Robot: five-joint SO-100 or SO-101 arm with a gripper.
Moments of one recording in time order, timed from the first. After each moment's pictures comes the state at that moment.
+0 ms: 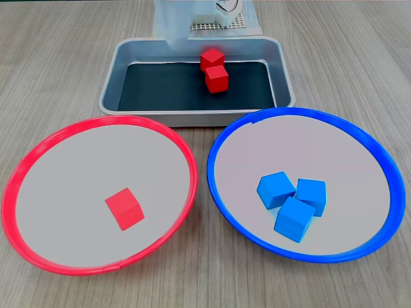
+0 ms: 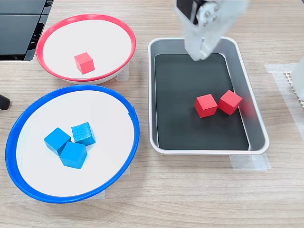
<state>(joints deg) 9.8 101.2 107.8 83.4 -37.0</state>
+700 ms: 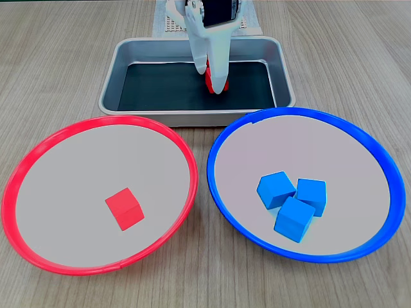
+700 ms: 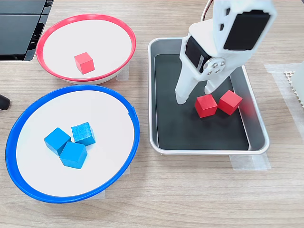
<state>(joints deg) 1.2 102.3 122.9 67.1 -24.4</state>
